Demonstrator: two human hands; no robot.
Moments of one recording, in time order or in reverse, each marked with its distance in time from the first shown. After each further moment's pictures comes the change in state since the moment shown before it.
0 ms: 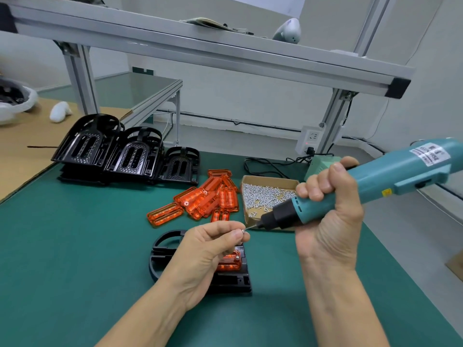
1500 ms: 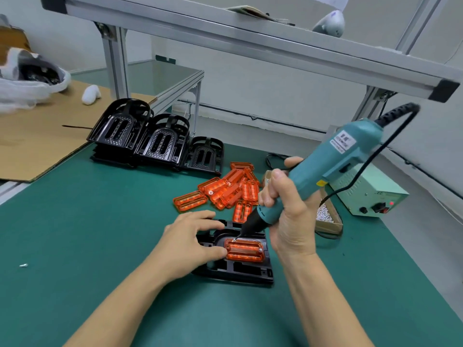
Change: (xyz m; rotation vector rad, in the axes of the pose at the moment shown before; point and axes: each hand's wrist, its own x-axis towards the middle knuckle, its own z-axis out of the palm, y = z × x) left_hand -0.005 0.014 -0.072 1.236 0.124 0.115; right_hand -0.019 0.069 0.004 -0.262 -0.264 0.129
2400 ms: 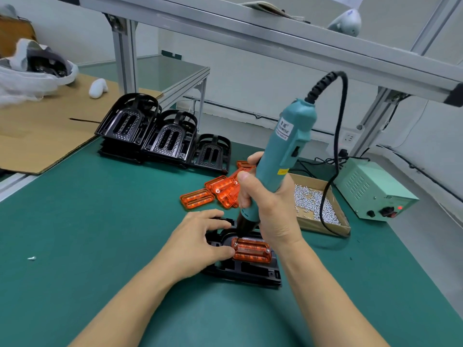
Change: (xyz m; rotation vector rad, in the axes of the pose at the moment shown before) left_hand 0.007 -0.013 0.009 -0.013 0.034 0.076; right_hand 0.008 0.021 0.016 -0.306 -0.265 0.065
